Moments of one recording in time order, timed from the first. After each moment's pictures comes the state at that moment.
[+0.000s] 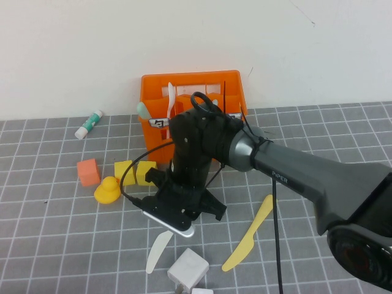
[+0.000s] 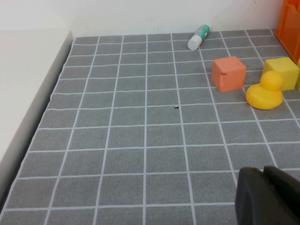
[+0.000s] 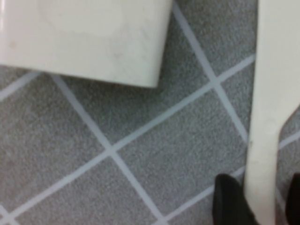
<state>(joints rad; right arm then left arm) 0.75 2.52 -2.19 0.14 1.20 -1.93 0.07 -0.01 0.02 -0.04 0.38 0.01</state>
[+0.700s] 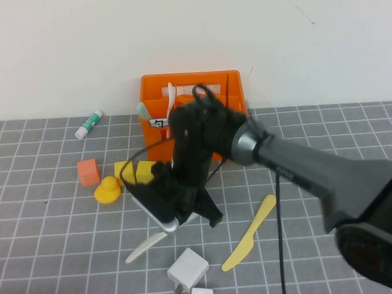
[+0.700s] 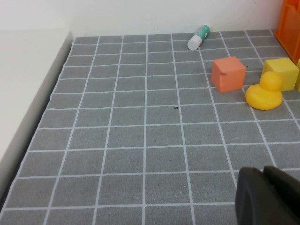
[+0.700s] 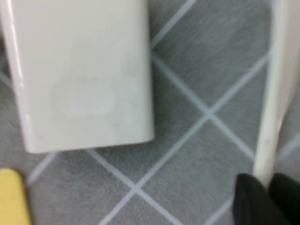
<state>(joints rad) 0.75 2.48 -2.19 0.17 1.26 -1.66 0.07 -0.01 0.02 -0.04 0.38 0.01</state>
